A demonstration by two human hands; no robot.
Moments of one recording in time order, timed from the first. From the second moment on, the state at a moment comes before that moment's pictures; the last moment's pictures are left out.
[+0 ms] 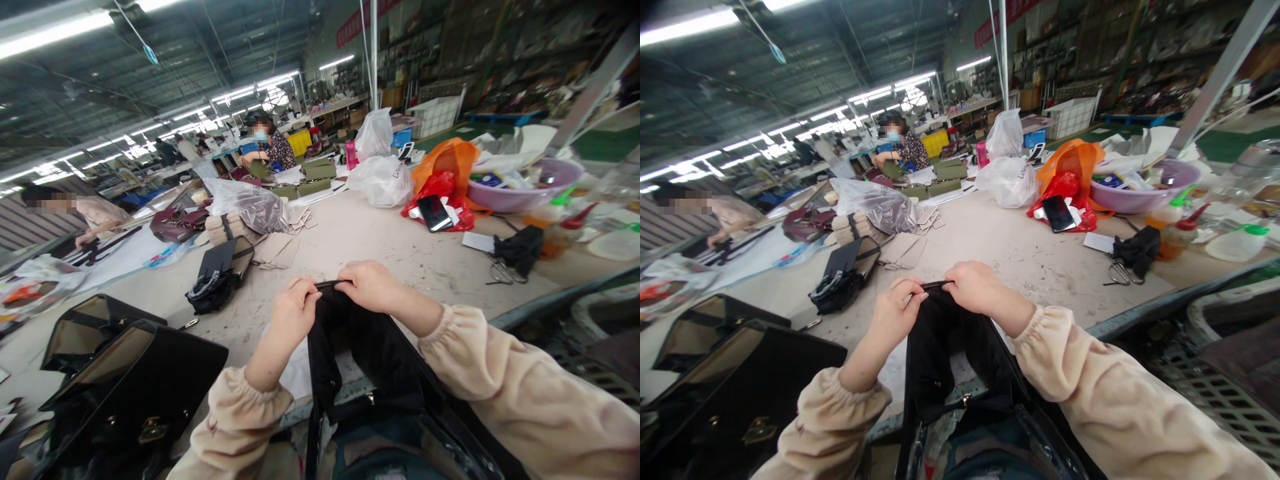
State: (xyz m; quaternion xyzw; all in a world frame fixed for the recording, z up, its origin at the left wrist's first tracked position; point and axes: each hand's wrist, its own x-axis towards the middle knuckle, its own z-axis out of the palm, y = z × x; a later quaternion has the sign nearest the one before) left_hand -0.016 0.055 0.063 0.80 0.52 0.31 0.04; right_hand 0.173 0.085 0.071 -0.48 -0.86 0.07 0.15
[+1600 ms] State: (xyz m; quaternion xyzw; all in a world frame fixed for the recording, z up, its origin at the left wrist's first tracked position) left_hand -0.011 0.062 0.052 0.74 0.59 0.34 0.02; right_hand 0.164 0.091 0.076 -0.46 -0.88 0.03 0.11
